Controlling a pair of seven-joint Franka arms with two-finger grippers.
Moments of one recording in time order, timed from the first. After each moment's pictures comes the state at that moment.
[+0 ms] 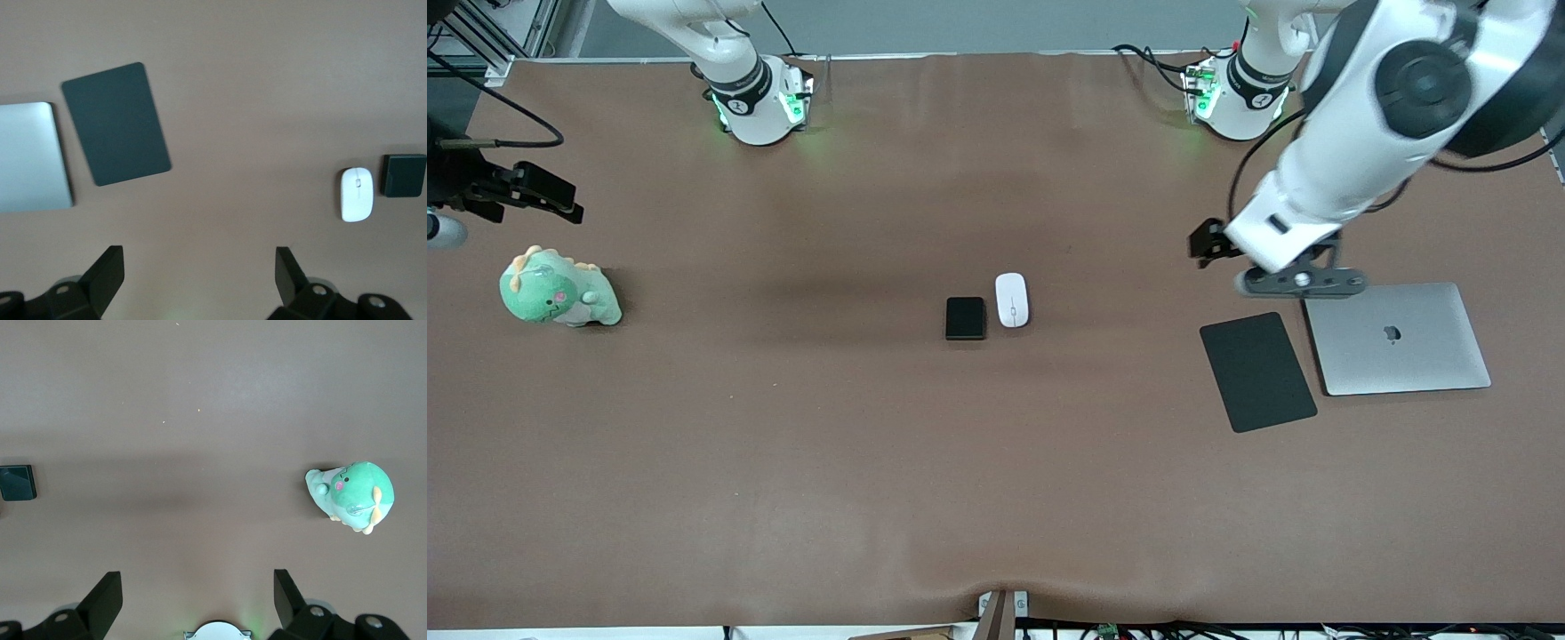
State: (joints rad) left arm -0.06 0.16 -0.40 -1.66 0.02 1.74 -0.44; right arm 0.04 0.02 -0.04 -1.51 0.00 1.40 0.03
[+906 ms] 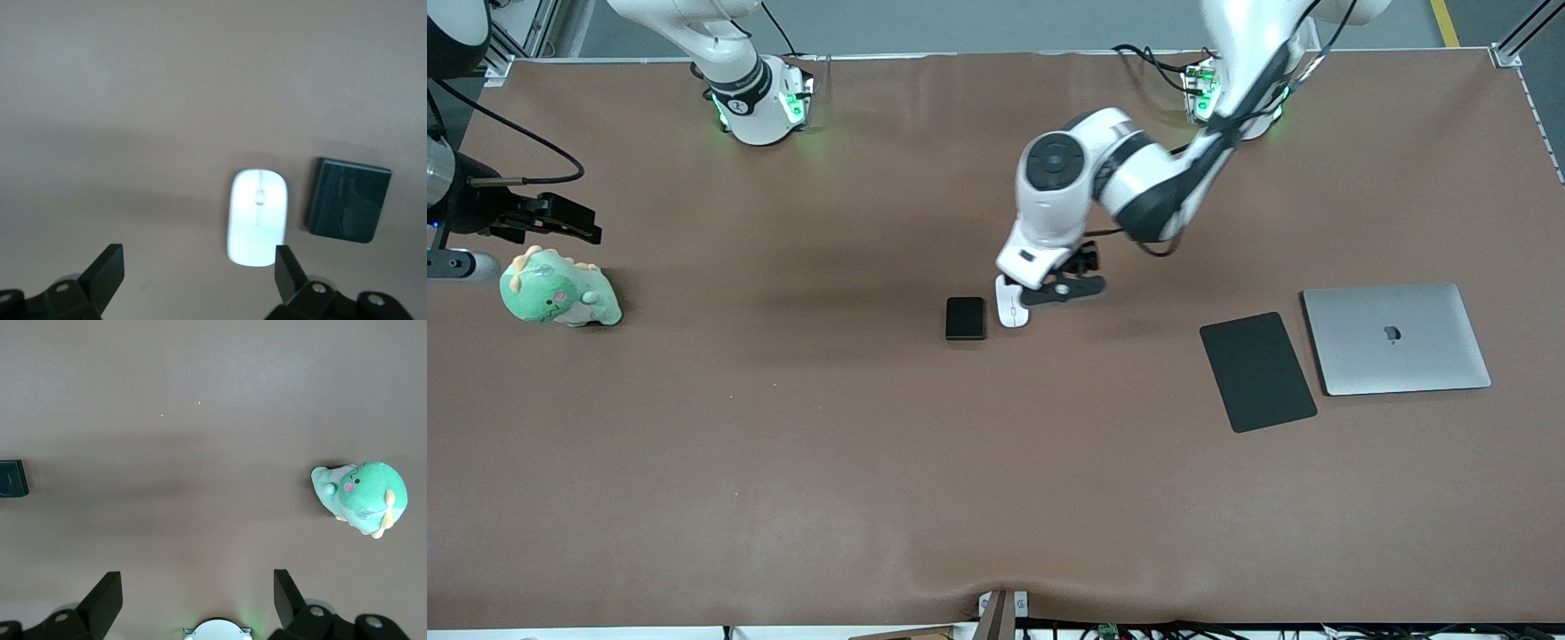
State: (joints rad) left arm -0.47 0.52 -0.41 -1.74 0.26 2.18 -1.15; right arm 0.04 0.08 -0.03 -1.50 0.00 1.41 0.02
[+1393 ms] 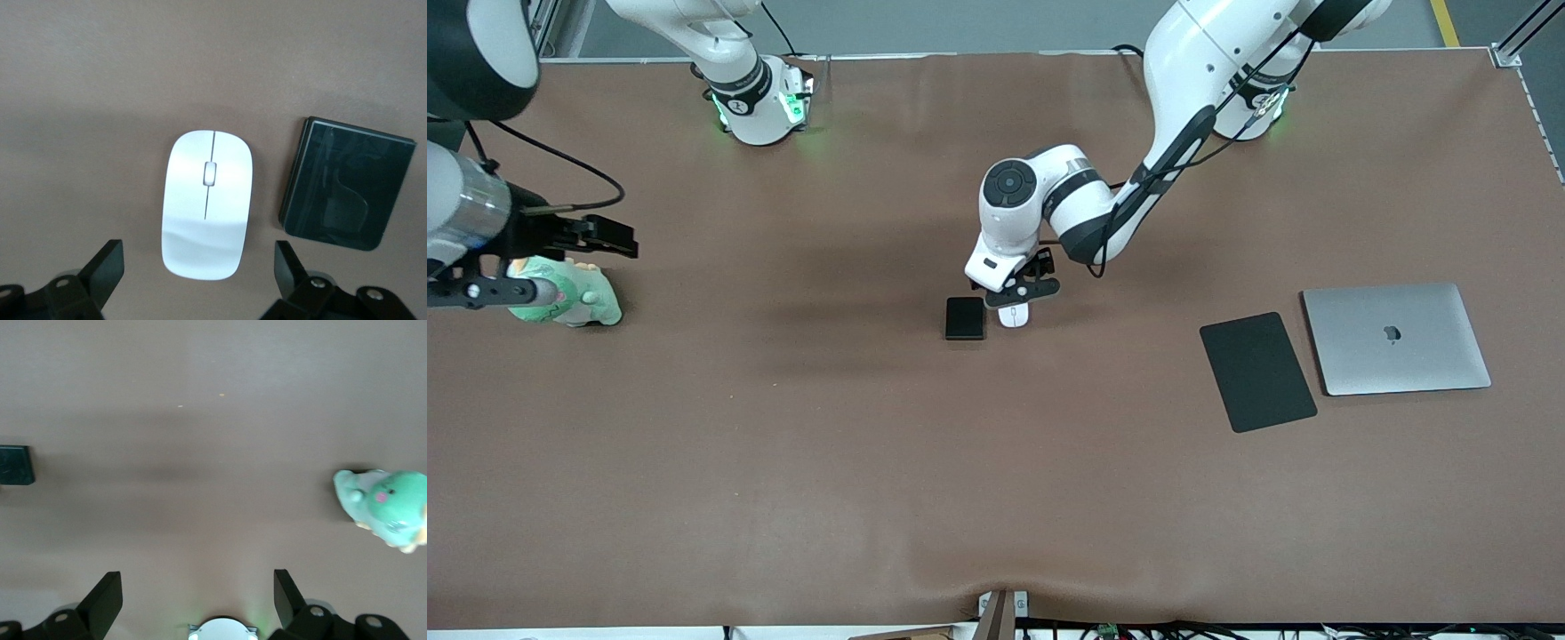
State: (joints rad) left arm -0.52 0.68 -0.41 -1.74 0.33 2.35 -1.27; right arm 0.08 0.14 -0.02 -1.50 0.04 1.42 0.02
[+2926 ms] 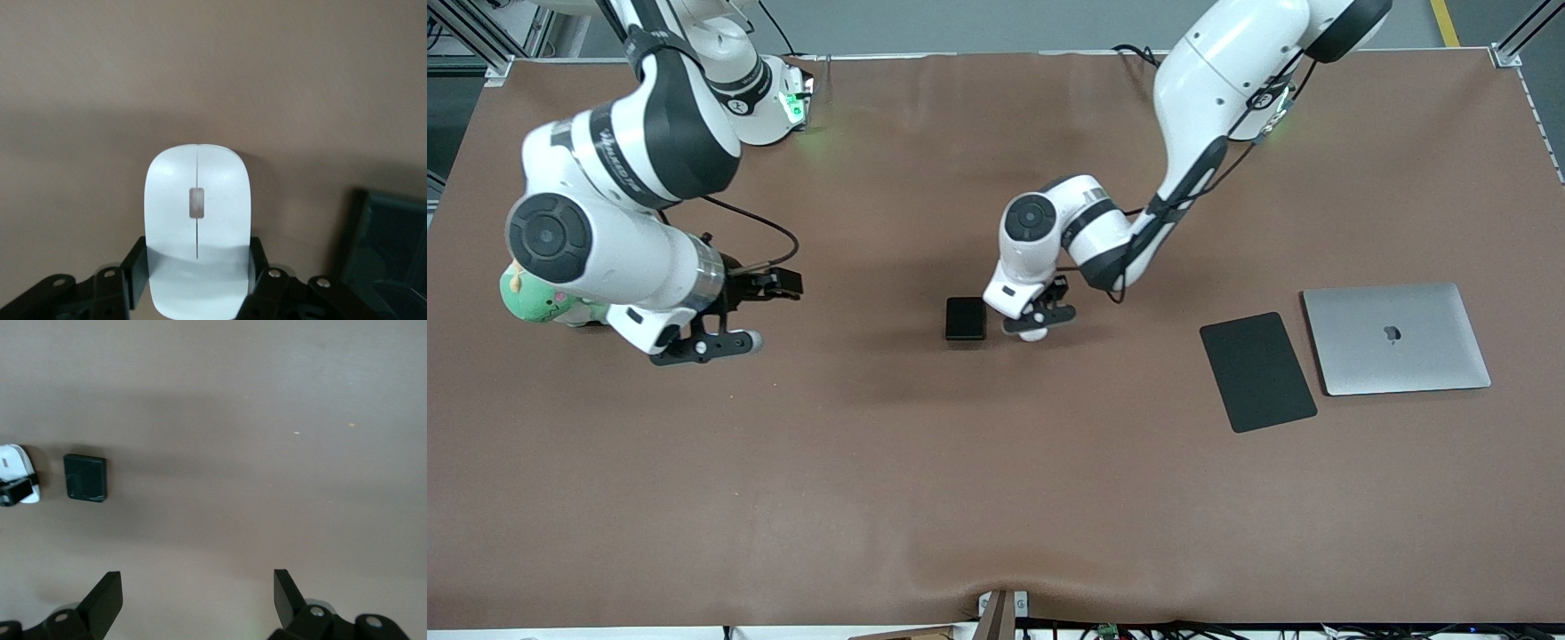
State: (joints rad) left arm -0.43 0.71 -0.39 -1.71 0.36 2.33 -1.18; right arm 0.31 0.32 -0.01 -1.52 0.16 1.63 0.14
